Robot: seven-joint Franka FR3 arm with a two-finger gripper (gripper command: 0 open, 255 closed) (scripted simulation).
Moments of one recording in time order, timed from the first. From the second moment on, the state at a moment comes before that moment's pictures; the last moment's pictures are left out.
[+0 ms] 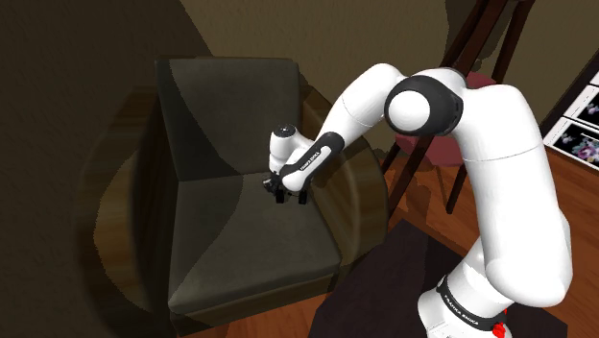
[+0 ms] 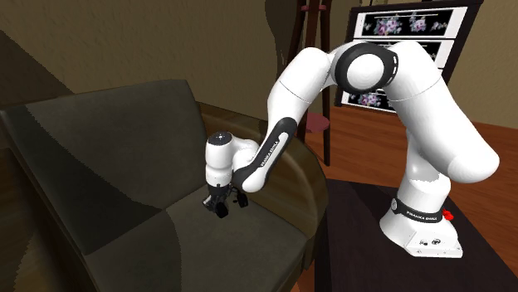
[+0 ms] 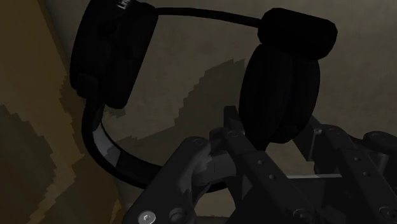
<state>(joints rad) 0.06 0.69 0.00 -1.89 -0.40 2.73 0.85</state>
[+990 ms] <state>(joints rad) 0.03 0.54 0.04 -1.92 -0.36 2.61 0.79</state>
